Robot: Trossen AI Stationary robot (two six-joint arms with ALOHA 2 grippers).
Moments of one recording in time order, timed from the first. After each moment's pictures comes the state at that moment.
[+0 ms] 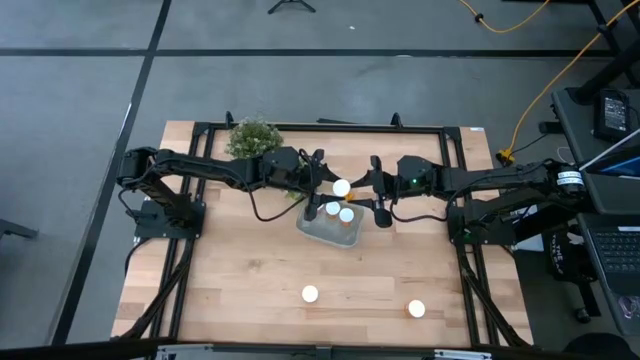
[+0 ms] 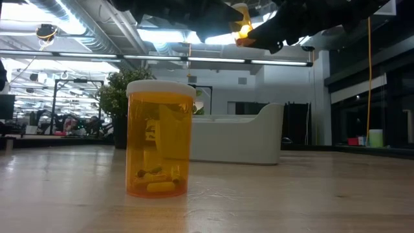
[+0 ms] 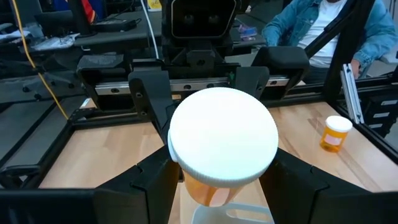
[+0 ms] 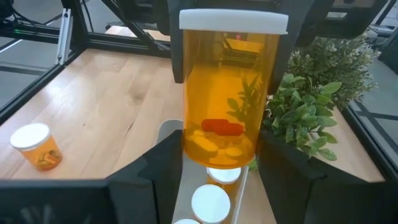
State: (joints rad) left arm 0.12 1.54 1.06 0.26 0.15 0.12; right arm -0.08 1.19 0.71 0.15 -0.13 -0.16
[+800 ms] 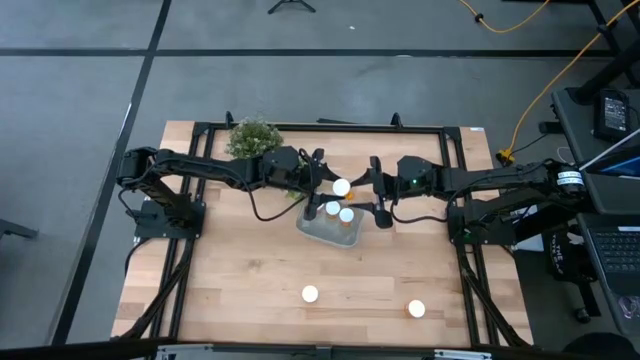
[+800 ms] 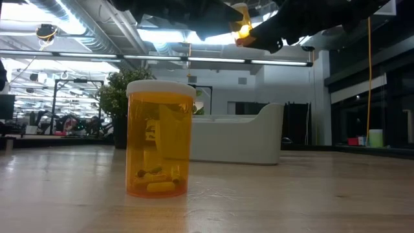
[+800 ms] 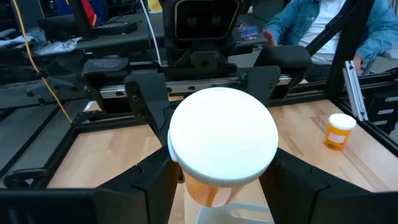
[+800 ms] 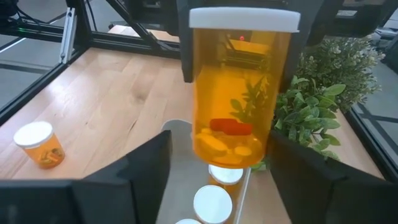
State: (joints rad) left arm 0.12 1.54 1.06 0.26 0.15 0.15; right arm -0.08 1.19 0.71 0.15 -0.14 -0.16
